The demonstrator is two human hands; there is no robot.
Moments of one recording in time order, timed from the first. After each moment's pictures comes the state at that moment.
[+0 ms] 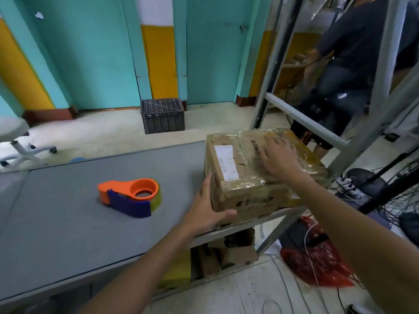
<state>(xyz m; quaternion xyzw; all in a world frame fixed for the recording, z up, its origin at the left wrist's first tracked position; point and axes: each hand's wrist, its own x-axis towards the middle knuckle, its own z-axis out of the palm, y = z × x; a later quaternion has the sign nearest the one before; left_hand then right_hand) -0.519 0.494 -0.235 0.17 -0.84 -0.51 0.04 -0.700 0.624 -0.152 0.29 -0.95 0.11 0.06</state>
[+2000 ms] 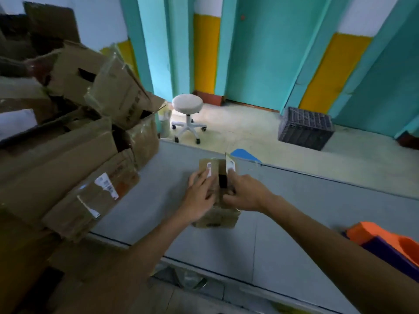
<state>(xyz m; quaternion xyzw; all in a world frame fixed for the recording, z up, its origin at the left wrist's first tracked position) -0.077 0.032 -0.242 0.42 -0.85 -0.26 0.16 -0.224 0.081 -0.194 0.68 -0.71 0.03 -0.18</state>
